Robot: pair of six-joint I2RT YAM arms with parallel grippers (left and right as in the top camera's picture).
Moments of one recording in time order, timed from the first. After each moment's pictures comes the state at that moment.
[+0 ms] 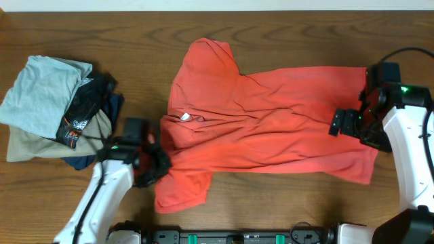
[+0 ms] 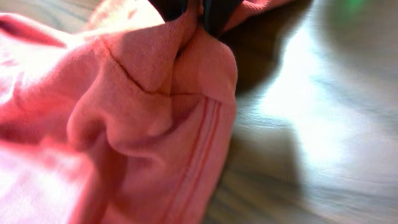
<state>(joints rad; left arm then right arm) -0.08 1.23 0.63 -0.83 0.26 -0.62 -0.13 1.48 1.24 -1.28 0.08 0.26</state>
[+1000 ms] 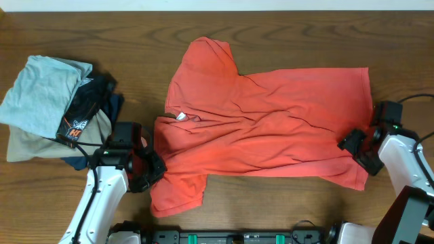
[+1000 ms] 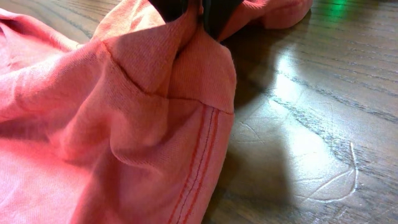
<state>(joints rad) -0.03 1.18 0.61 -0.89 0.26 -0.59 -0.32 1.48 0.77 -0.70 0.10 0.51</state>
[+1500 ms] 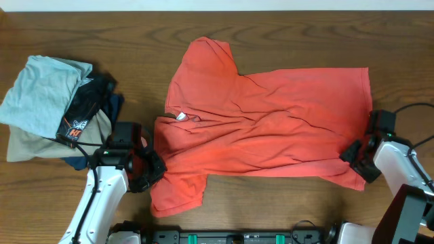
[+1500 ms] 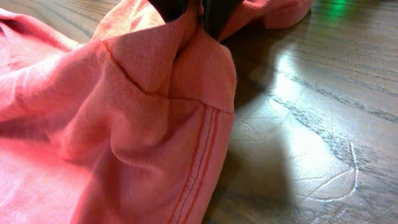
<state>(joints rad) -0.03 1.18 0.61 -0.89 0.26 -0.59 -0.32 1.48 0.67 -0.64 0.19 0.53</state>
